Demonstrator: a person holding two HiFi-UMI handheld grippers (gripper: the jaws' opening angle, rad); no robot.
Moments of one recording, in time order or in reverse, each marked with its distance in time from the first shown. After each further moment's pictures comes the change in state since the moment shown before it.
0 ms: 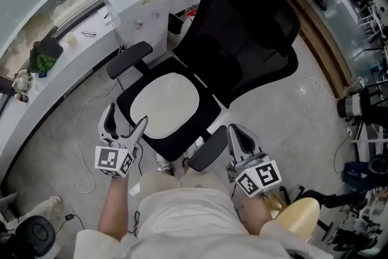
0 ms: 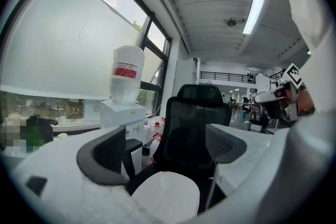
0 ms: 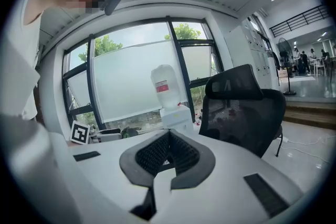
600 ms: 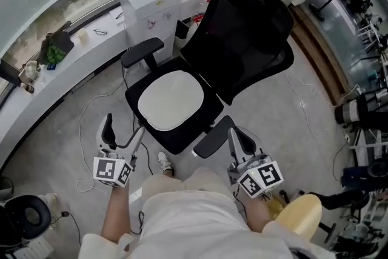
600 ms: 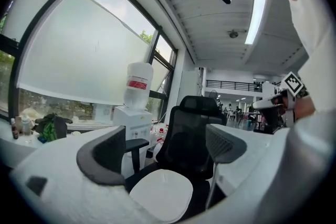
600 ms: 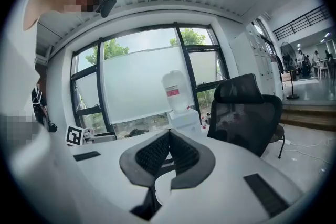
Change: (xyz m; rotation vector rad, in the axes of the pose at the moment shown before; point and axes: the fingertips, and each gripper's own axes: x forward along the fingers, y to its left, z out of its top) left arm -0.134 -0.004 0.012 -0.043 -0.094 0.070; right arm -0.060 0.080 -0.002 -0.028 -0.045 0.042
